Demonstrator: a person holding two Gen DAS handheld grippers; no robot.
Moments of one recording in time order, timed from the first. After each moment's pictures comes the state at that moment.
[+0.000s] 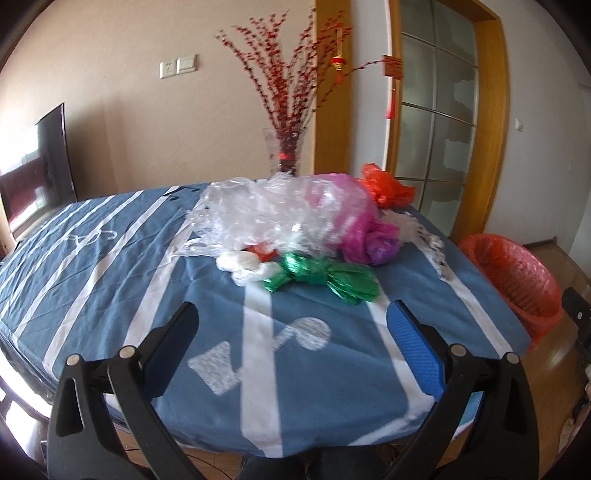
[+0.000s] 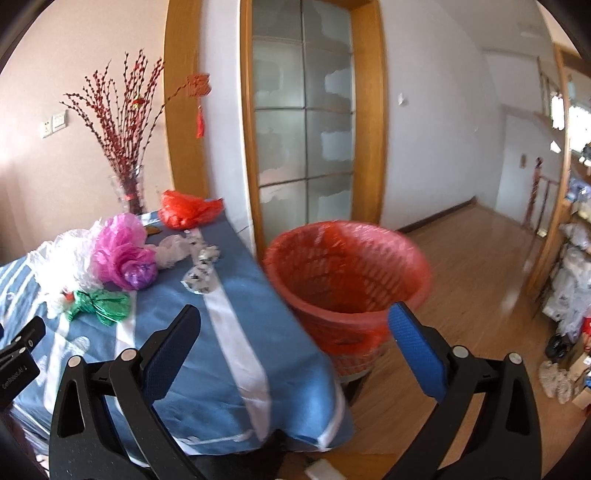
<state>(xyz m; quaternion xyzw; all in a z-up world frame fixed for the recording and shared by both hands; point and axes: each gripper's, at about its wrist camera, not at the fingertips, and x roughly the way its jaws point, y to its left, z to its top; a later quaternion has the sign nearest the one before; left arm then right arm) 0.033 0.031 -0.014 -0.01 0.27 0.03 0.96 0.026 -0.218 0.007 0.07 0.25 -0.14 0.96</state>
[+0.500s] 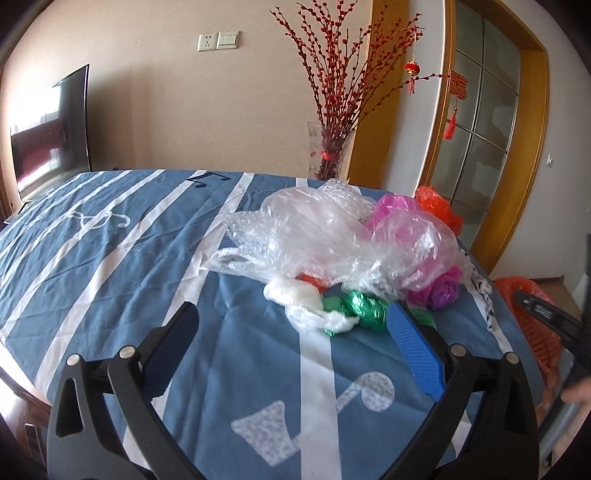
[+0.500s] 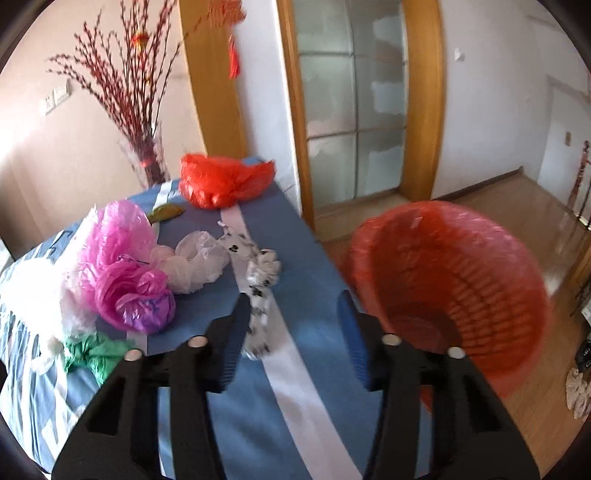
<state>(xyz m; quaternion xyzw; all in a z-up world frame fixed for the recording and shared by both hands) 0.092 0.098 -0.010 -0.07 0.29 0.06 0.95 0.191 -0.194 -0.023 0.08 0.35 -0.06 0.93</state>
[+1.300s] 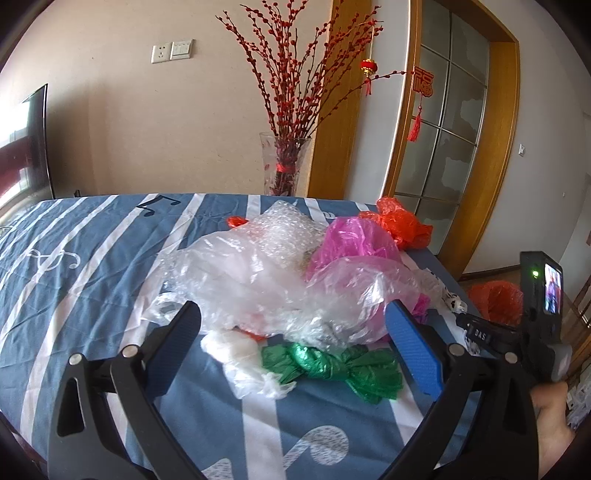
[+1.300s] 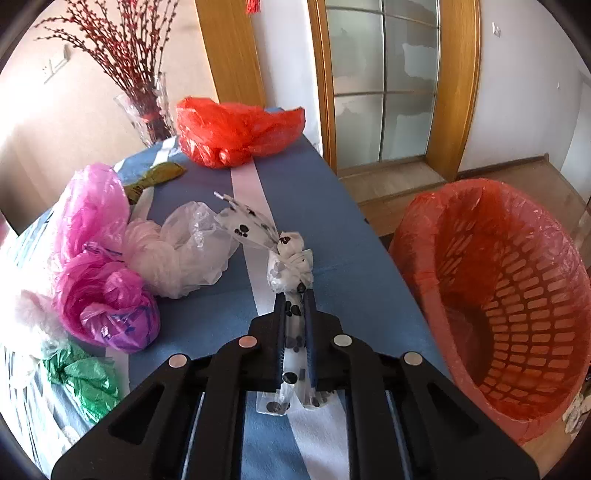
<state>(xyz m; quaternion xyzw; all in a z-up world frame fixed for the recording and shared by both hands) 0.144 0.064 0.009 -0.05 0.28 -0.01 0.96 0.234 -0.192 -0.049 0.08 0.41 -0.03 0.91</state>
